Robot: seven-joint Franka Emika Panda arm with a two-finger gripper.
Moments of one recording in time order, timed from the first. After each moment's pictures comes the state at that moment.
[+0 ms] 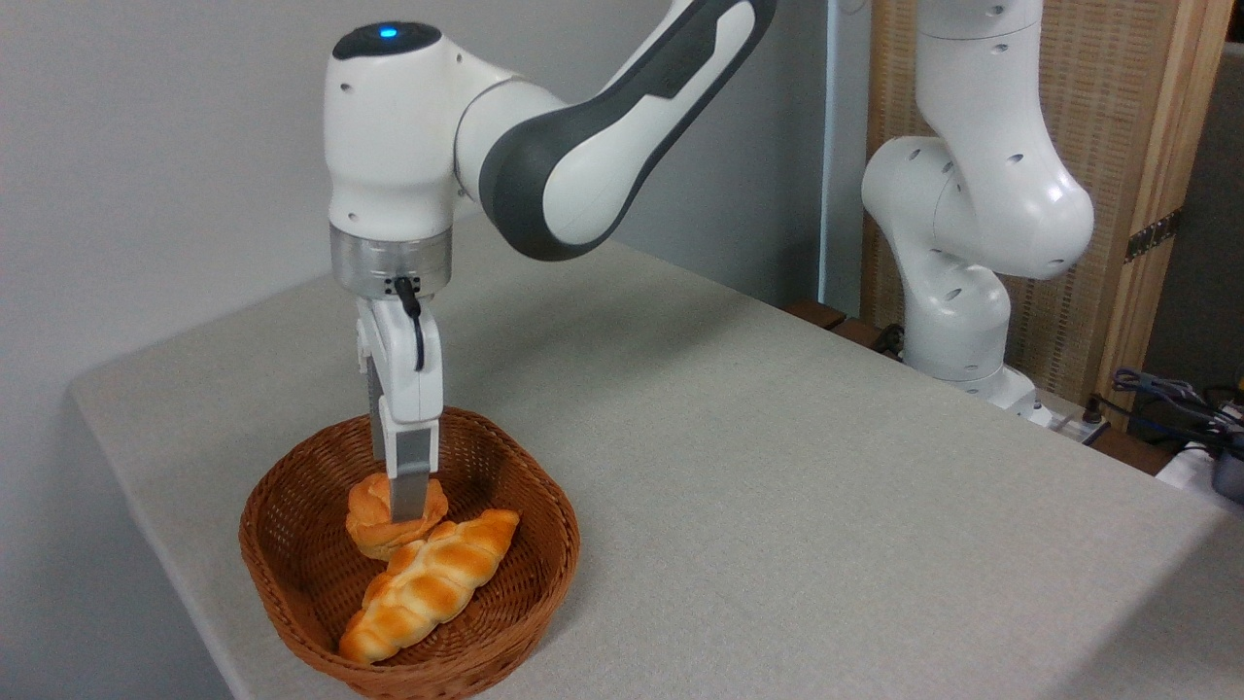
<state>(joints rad) -0.09 0.10 -0.11 -1.95 -0.10 2.29 0.94</state>
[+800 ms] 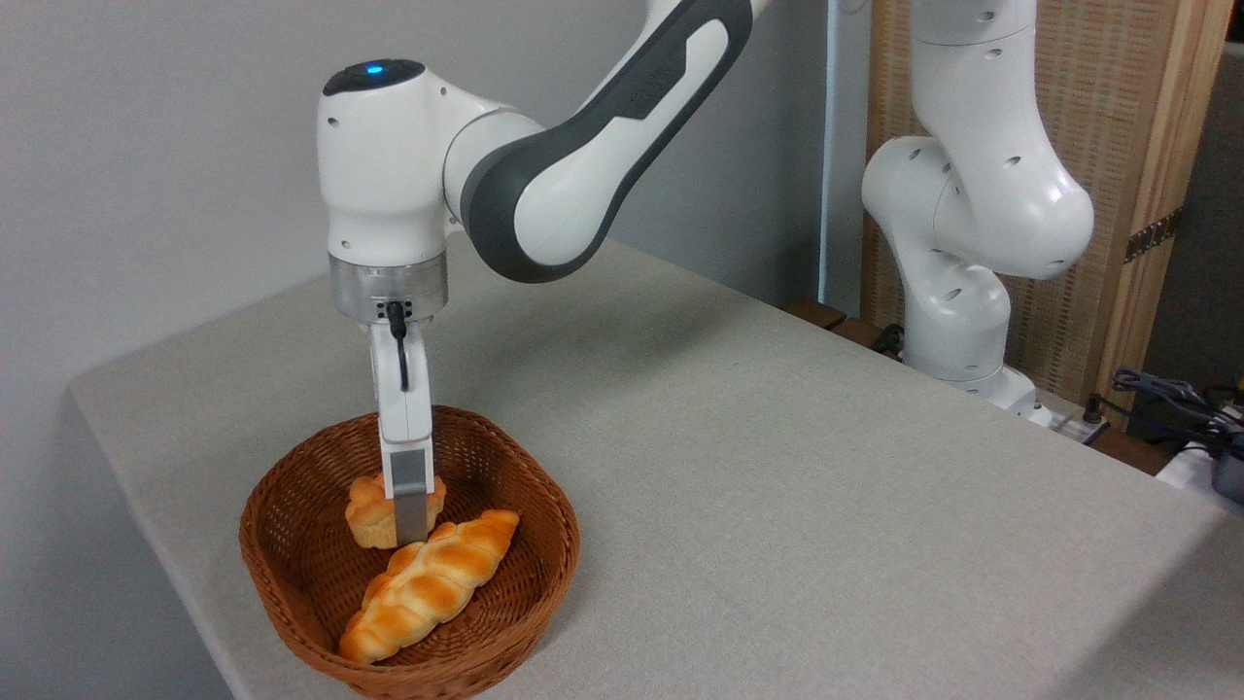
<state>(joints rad) -0.09 0.15 -0.14 -1.96 0.01 2.31 0.94</state>
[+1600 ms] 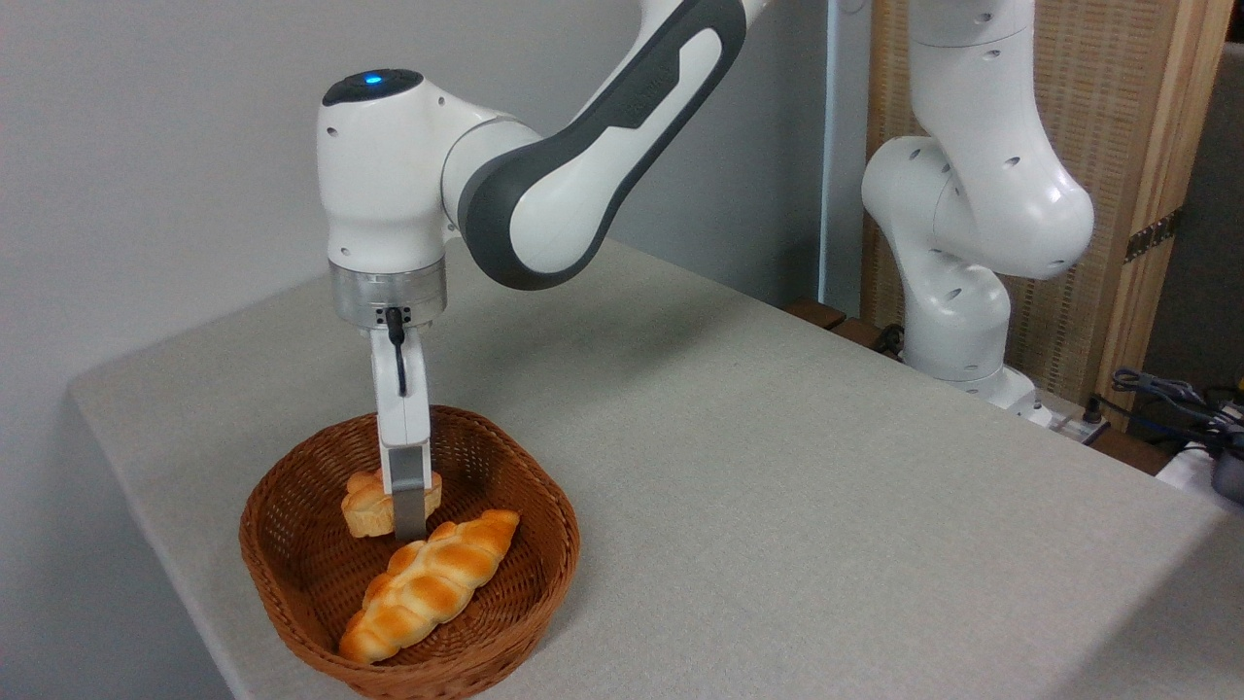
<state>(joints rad) -0.09 0.15 -0.15 -1.96 0.01 2.31 0.94</state>
